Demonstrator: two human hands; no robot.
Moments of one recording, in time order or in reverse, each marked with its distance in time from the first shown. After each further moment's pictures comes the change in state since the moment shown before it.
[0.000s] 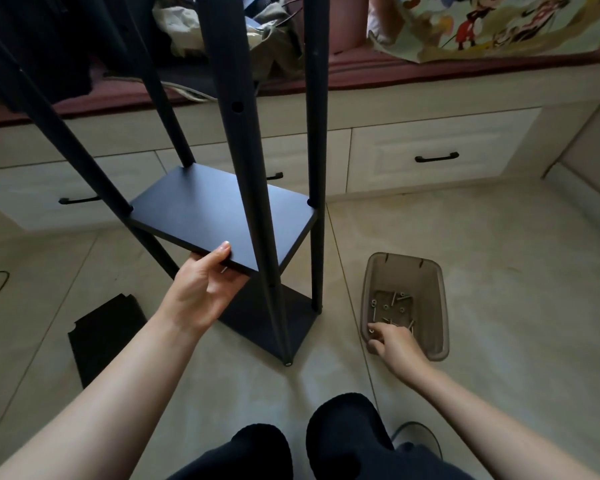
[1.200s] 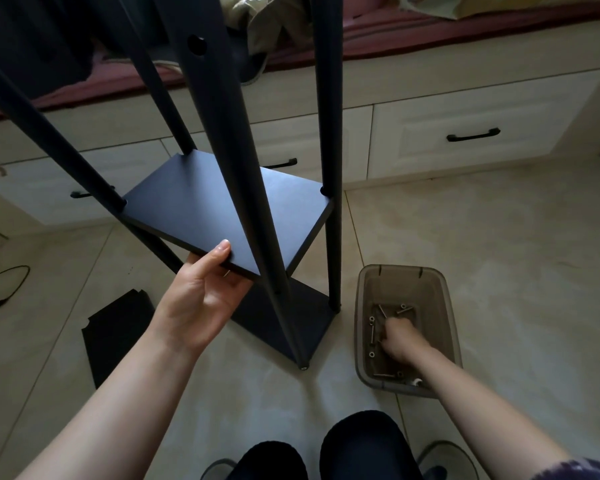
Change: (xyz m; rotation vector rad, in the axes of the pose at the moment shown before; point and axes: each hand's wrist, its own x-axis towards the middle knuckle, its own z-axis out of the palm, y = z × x) left_hand 0.001 -0.006 0.000 -0.003 0.023 0.034; right_hand 0.087 0.009 0.040 -0.144 -0.212 0.101
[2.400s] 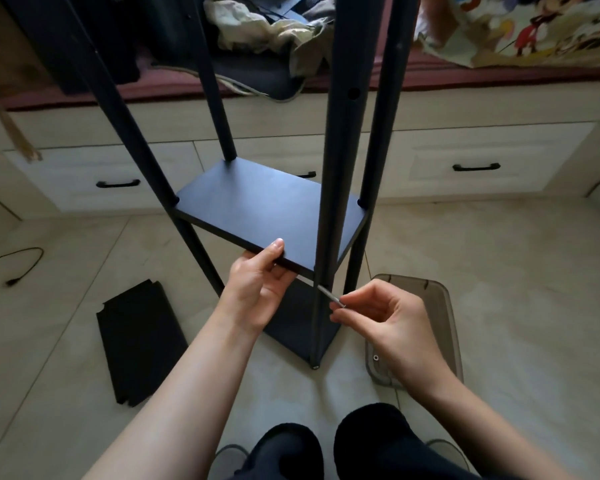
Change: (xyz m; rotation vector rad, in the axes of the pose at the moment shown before) left_hand -0.002 -0.008 -0.002 -0.078 -0.025 0.038; right_hand -0.206 -0.128 -0.080 0.986 0.322 -0.661
